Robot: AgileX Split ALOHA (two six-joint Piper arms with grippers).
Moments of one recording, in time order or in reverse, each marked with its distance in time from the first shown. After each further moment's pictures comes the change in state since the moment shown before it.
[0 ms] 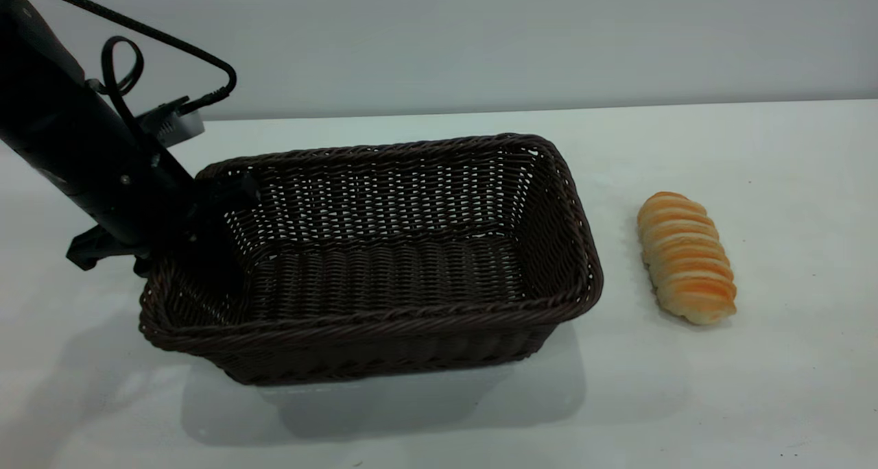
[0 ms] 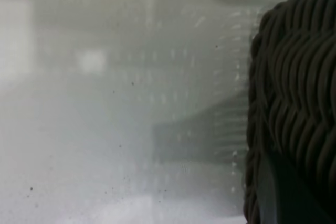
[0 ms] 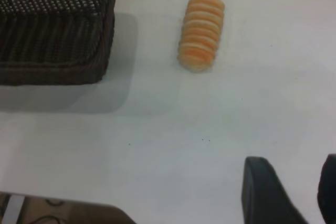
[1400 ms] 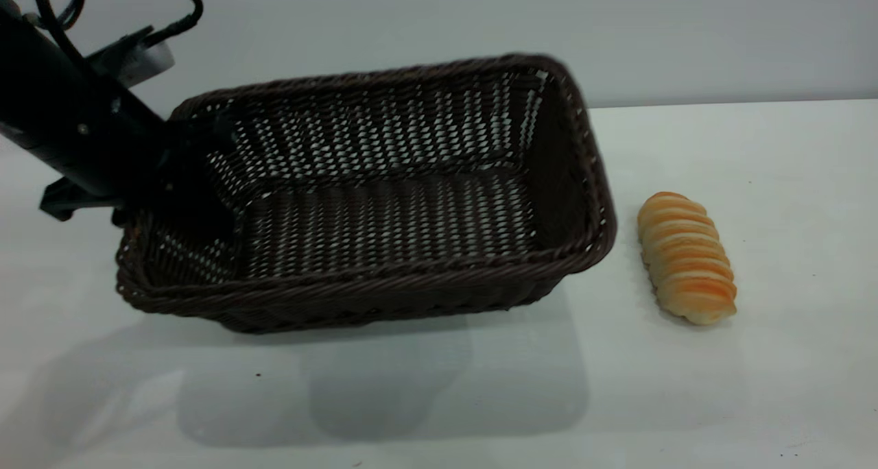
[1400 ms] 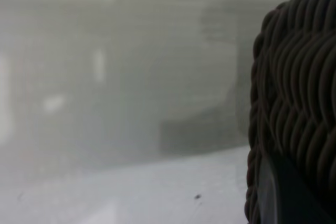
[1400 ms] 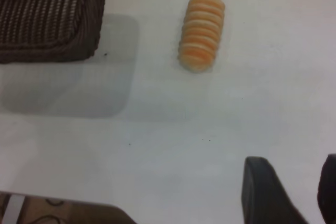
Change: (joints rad) left arm 0.005 -0.171 0.095 -0.186 -0.045 0.217; right arm 0.000 0.000 0.000 0.000 0.000 0.001
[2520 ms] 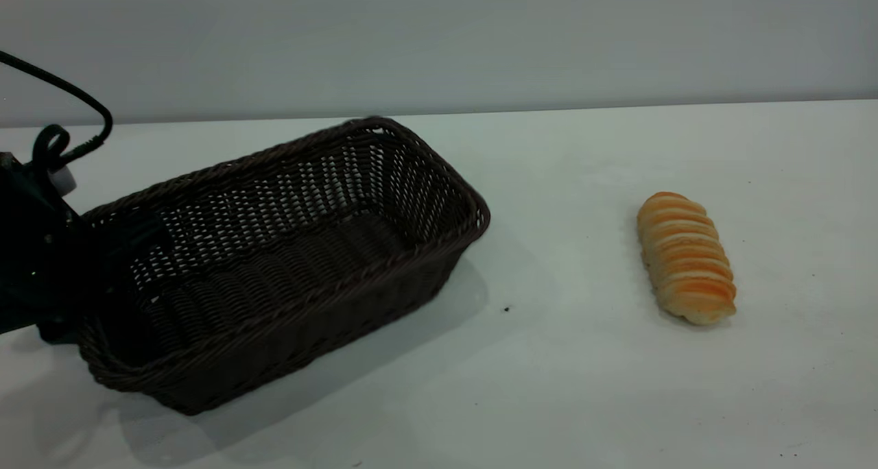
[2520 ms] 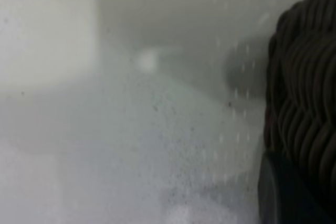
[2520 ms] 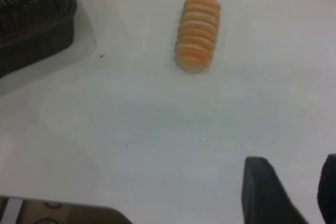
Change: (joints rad) left arm 0.070 0.102 0.170 0.372 -0.265 -0.731; right arm -0.014 0.000 0.000 -0.001 0.000 0.000
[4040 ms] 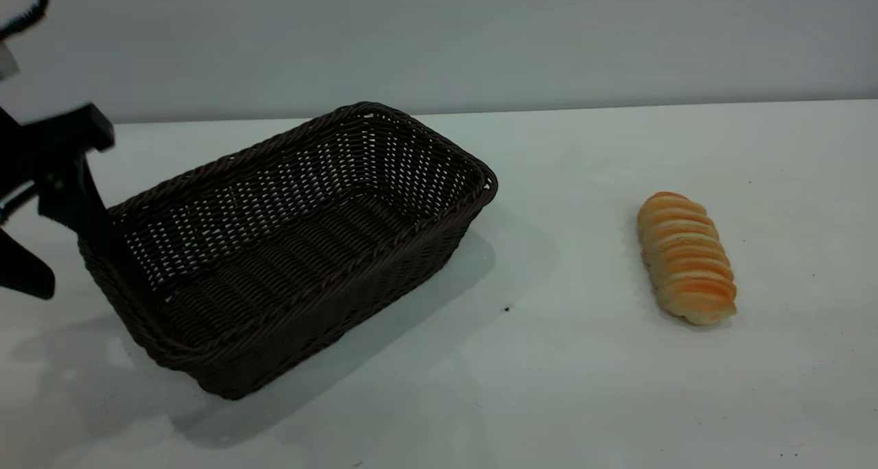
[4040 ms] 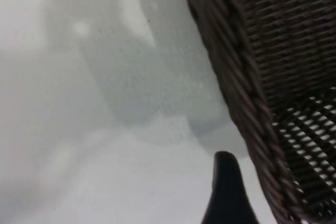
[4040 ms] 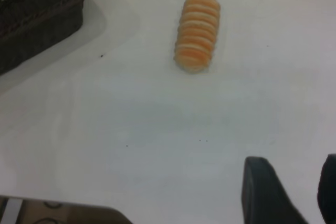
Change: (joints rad) left arm 0.000 -0.364 0.020 0.085 0.354 0.031; right arm 0.000 0.000 0.000 0.000 0.001 0.000
